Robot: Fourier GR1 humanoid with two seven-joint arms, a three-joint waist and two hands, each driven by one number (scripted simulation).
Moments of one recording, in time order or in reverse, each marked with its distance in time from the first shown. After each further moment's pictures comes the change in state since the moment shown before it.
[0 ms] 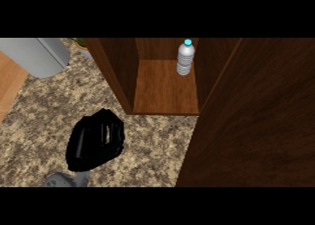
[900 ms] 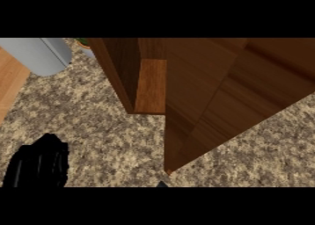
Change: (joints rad) left arm 0.312 0.176 0.176 -0.223 0.096 -0.163 -0.042; right arm -0.422 0.124 0.241 0.139 0.205 -0.189 0.206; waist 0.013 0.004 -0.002
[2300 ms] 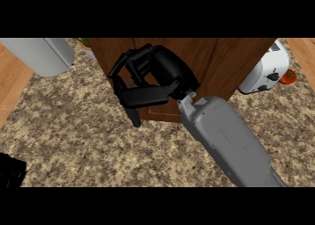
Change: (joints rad) left arm 0.180 0.100 0.202 -0.011 0.090 -0.256 -0.047; right arm -0.592 0.171 -0.566 1.010 -0.527 0.168 -0.339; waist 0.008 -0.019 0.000
